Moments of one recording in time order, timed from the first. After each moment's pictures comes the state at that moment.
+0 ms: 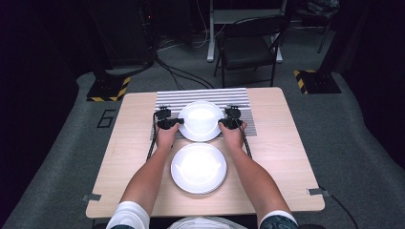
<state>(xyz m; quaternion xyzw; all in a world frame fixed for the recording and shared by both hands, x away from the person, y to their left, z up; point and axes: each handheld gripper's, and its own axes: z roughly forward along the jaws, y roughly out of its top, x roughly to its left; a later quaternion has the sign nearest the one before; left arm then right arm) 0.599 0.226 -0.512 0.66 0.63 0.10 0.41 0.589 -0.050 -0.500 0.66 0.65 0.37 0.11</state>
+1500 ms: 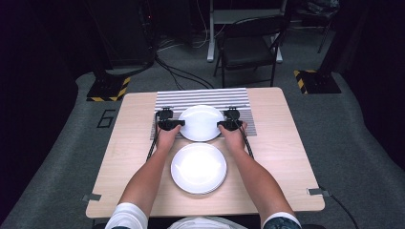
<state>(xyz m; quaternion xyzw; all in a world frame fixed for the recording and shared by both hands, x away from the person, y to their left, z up) 0.595 0.222 -0.509 0.69 0.60 0.14 0.38 0.586 -0.050 -0.502 0.63 0.68 0.34 0.12</state>
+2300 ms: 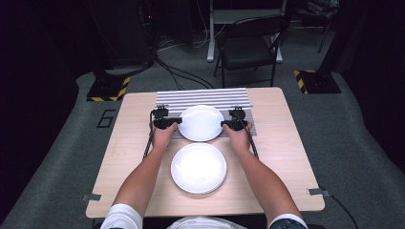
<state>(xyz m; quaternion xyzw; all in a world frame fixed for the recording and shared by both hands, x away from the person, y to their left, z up) 0.591 0.237 -0.497 0.68 0.60 0.14 0.40 0.581 -0.069 -0.497 0.63 0.68 0.36 0.12</state>
